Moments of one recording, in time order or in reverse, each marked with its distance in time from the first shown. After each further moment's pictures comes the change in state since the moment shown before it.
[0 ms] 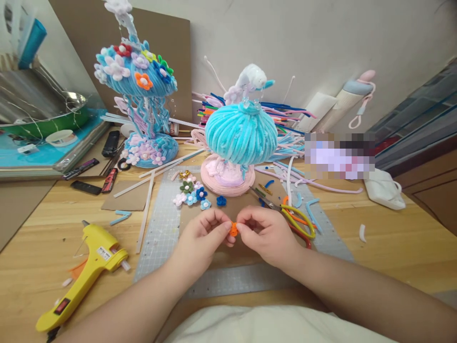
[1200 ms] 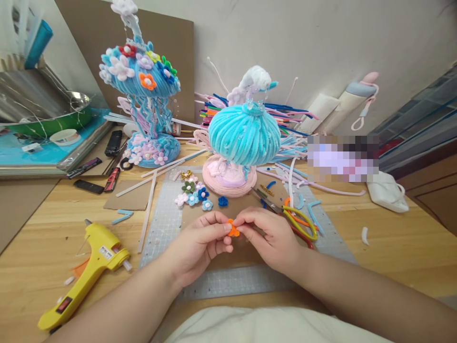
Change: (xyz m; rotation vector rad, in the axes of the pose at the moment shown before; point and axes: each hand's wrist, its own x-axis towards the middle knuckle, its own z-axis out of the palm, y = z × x) left_hand 0.002 0.002 -0.010 -0.467 -0.092 -0.284; right_hand -0.003 0.006 -0.006 -0.159 -0.004 -0.350
